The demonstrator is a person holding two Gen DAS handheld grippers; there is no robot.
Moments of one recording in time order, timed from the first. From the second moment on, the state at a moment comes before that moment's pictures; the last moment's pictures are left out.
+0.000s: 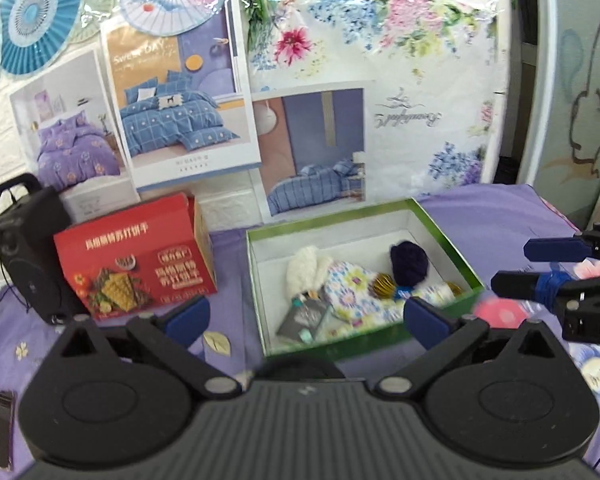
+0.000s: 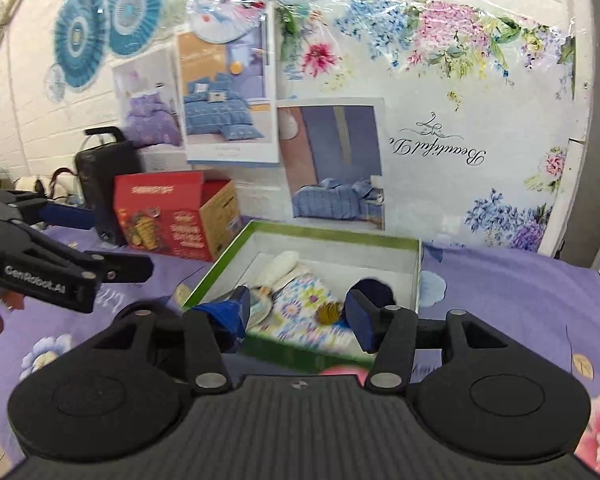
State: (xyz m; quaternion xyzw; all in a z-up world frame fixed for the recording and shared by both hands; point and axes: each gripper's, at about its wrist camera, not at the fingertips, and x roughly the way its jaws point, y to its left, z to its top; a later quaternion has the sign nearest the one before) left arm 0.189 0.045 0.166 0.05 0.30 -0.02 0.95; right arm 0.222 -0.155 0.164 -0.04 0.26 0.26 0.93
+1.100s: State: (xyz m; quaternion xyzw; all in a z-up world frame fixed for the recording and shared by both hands) left arm 0.059 0.044 0.007 -0.01 0.41 -0.02 0.91; right arm 0.034 -0.162 0.010 -0.09 0.26 0.17 0.95
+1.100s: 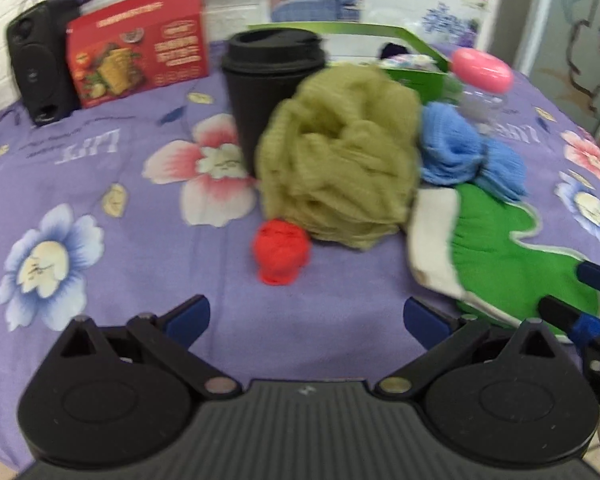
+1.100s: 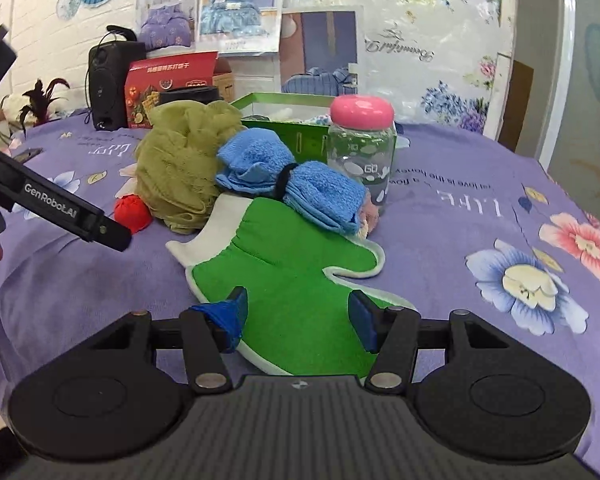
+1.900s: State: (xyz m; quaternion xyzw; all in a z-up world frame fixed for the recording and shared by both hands) left arm 0.094 -0.027 -0.003 0.02 0.46 -0.17 0.87; right arm 0.043 -0.201 -0.003 -0.21 0.29 0.23 0.90
